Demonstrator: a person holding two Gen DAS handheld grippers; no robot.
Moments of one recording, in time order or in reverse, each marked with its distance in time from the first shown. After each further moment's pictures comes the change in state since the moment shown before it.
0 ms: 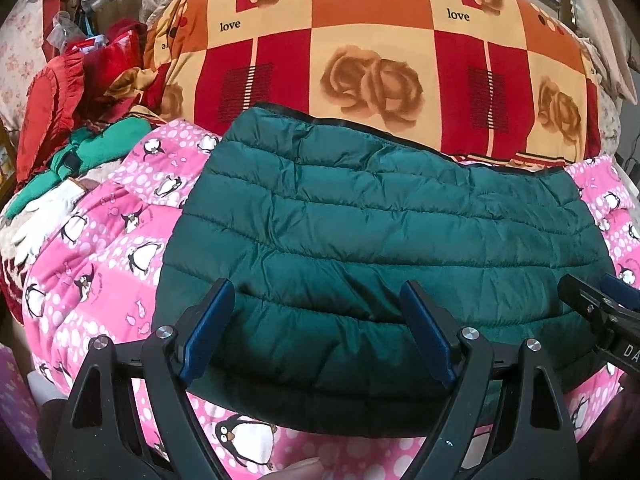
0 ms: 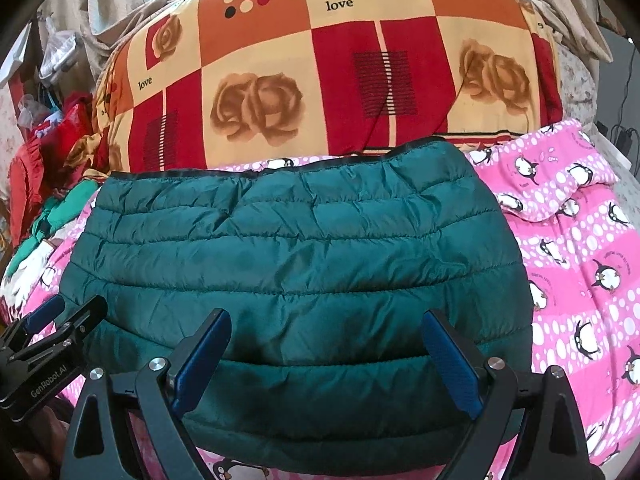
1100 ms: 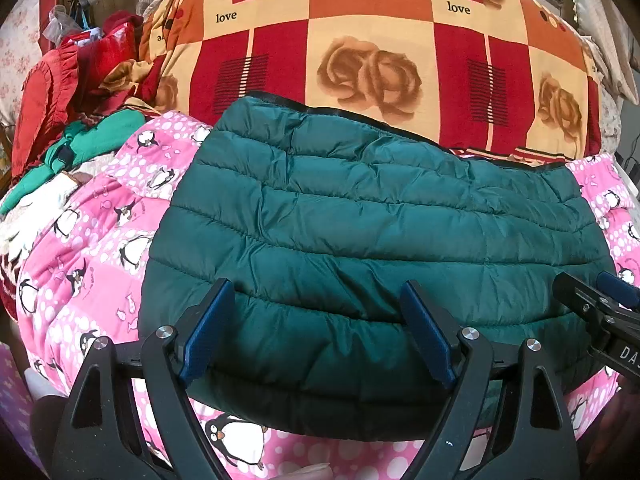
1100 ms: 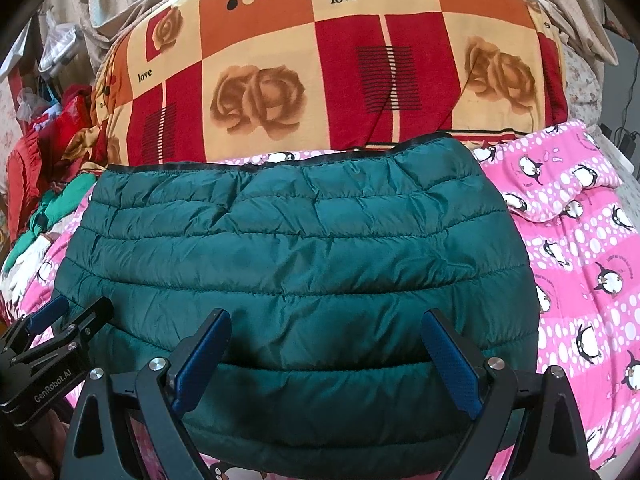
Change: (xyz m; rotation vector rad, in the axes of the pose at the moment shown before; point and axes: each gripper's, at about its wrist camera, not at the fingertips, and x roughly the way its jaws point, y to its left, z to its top) left arm 0.009 -0.005 -0.001 -0.004 0.022 -0.009; right arm 0.007 0.002 0.002 -0.016 0.017 -0.007
